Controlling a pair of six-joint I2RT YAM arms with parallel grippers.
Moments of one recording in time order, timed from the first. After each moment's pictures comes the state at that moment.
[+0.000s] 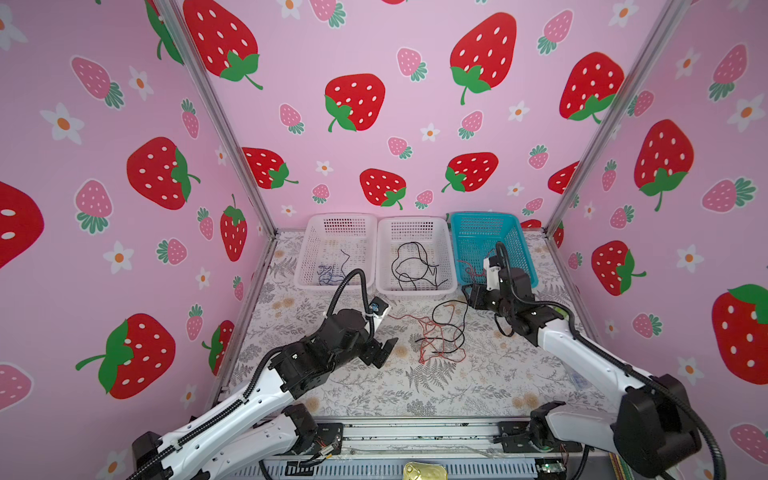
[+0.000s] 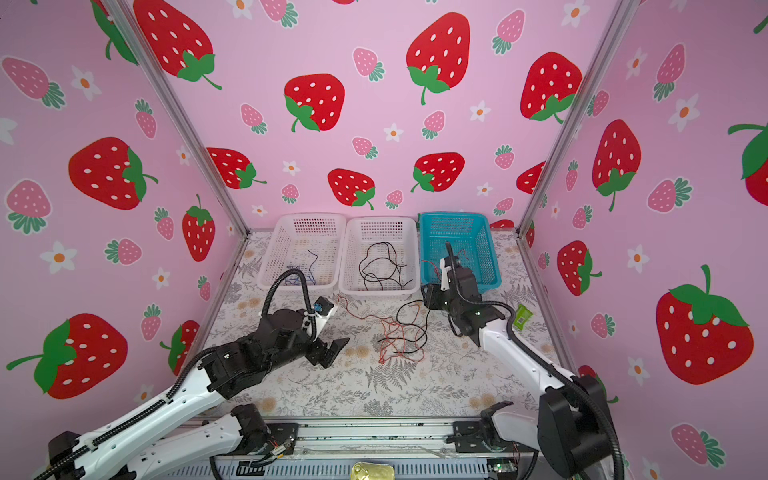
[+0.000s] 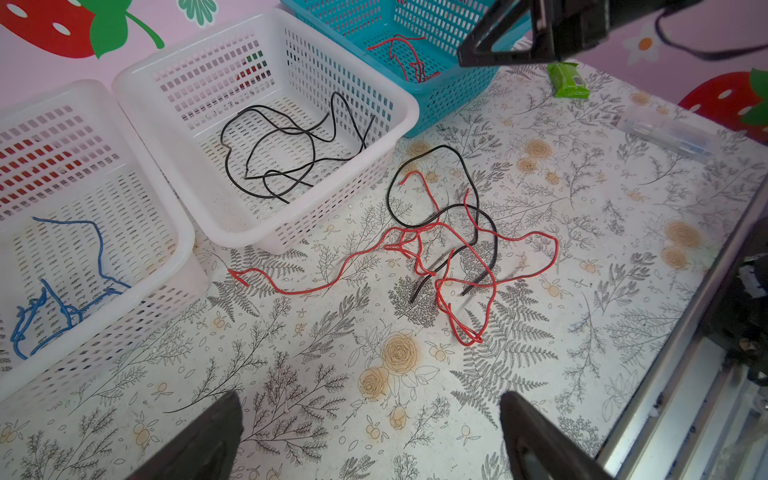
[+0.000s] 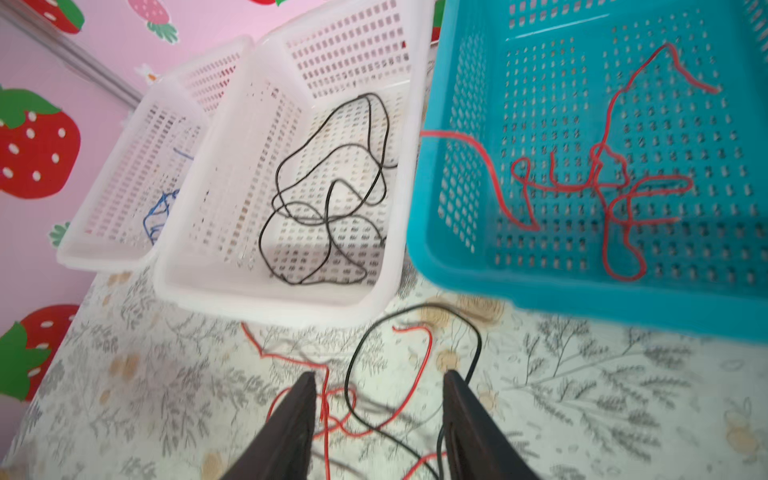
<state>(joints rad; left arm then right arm) -0.83 0.85 0.77 -0.55 -0.11 -0.01 0.50 1.18 0.72 -0.13 -0.09 0.43</state>
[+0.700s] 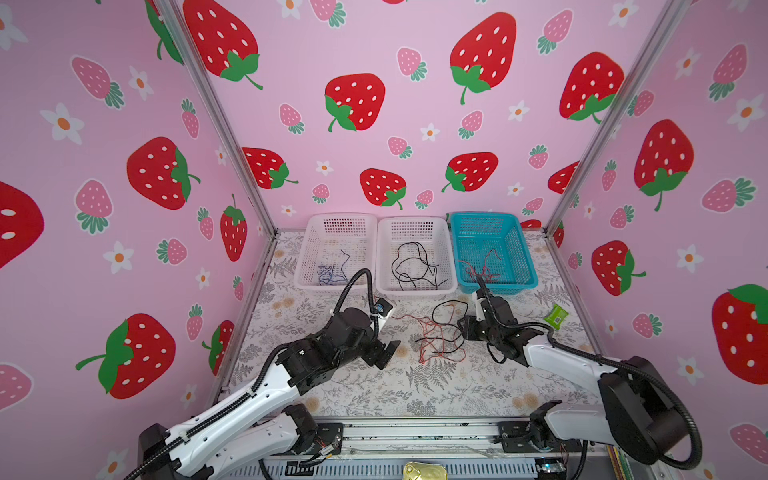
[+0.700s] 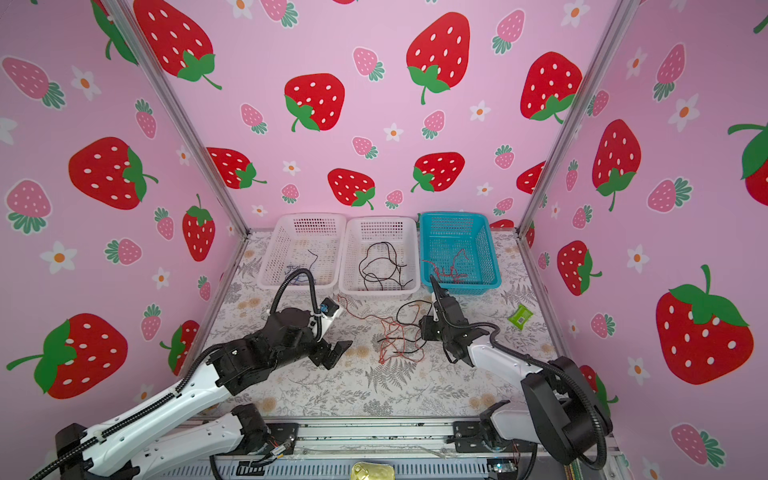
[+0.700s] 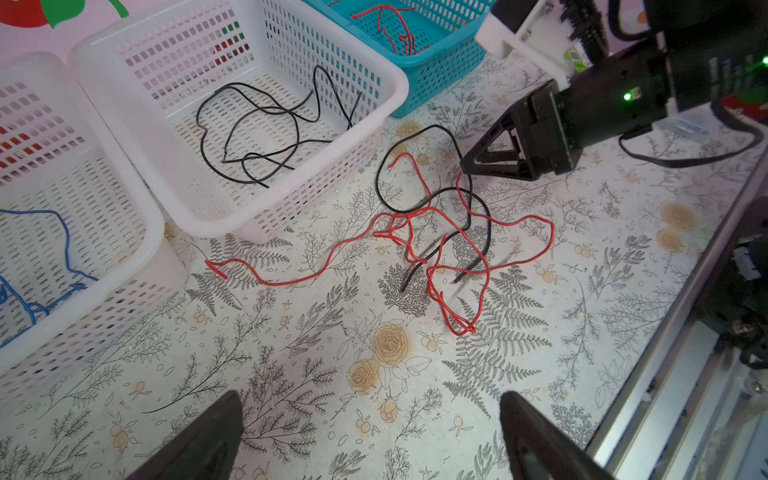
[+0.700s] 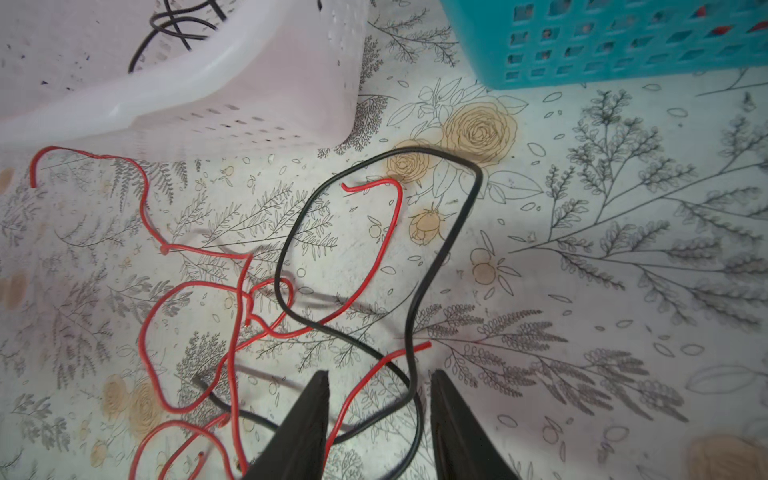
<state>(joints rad) -0.83 0.90 0.77 -0.55 -0.07 -0.02 0.58 1.33 0.53 0.01 -0.03 0.47</state>
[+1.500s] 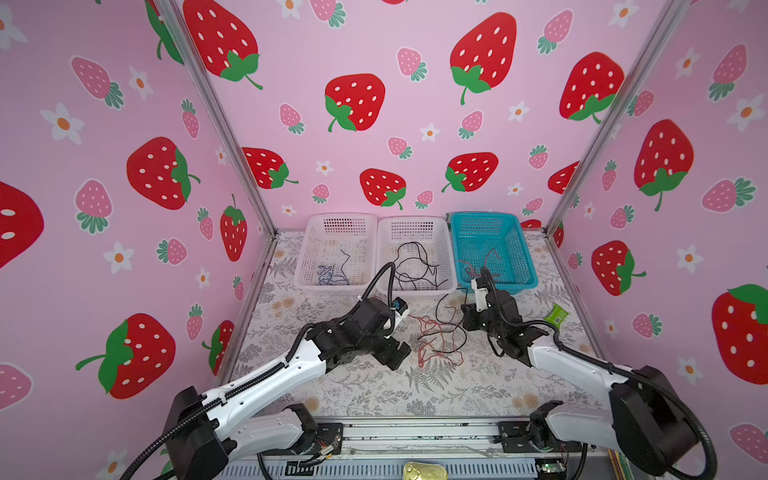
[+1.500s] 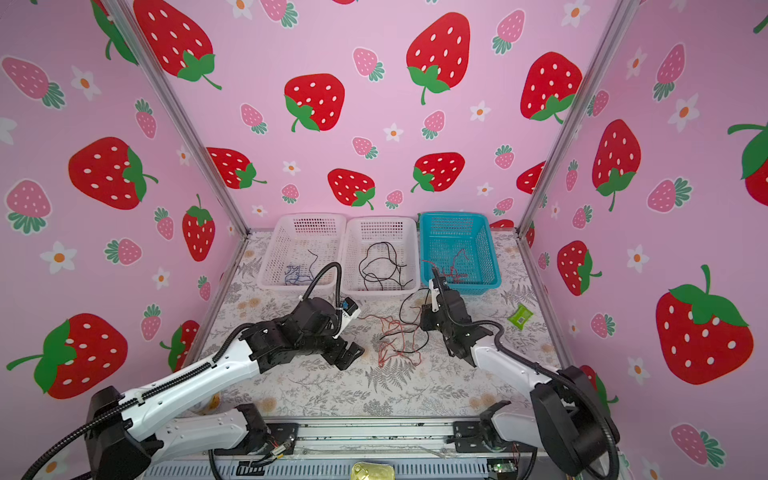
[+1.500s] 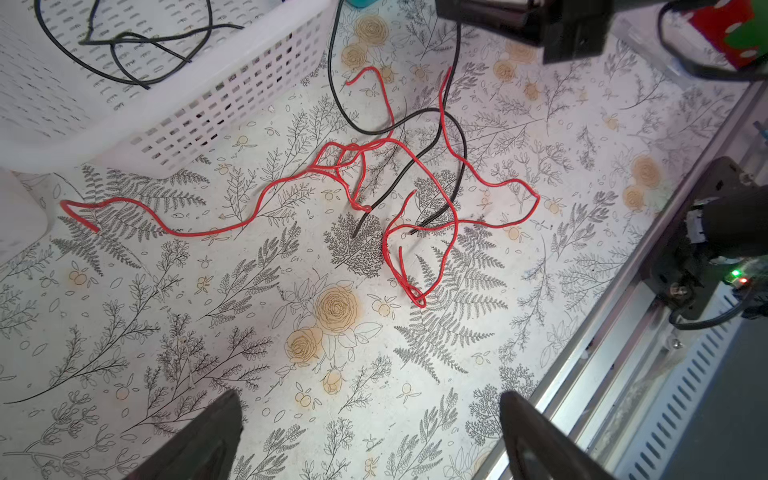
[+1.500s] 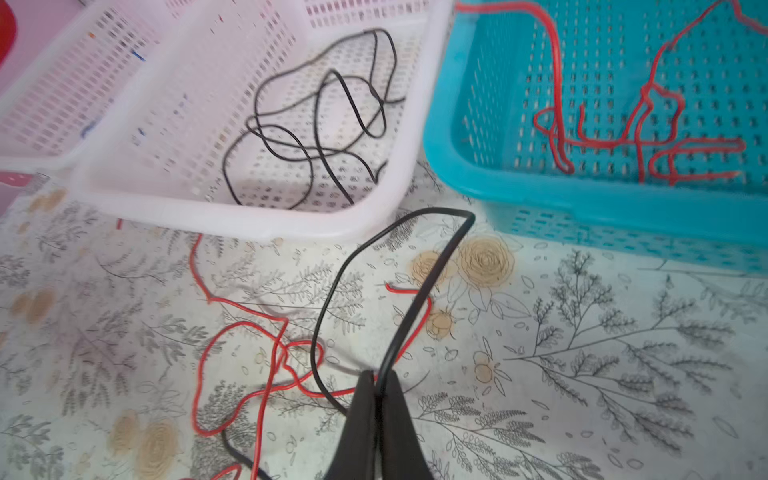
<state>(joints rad) -0.83 1.13 0.89 -0.65 0.07 -0.11 0.60 1.21 0.56 0.09 0.01 0.31</state>
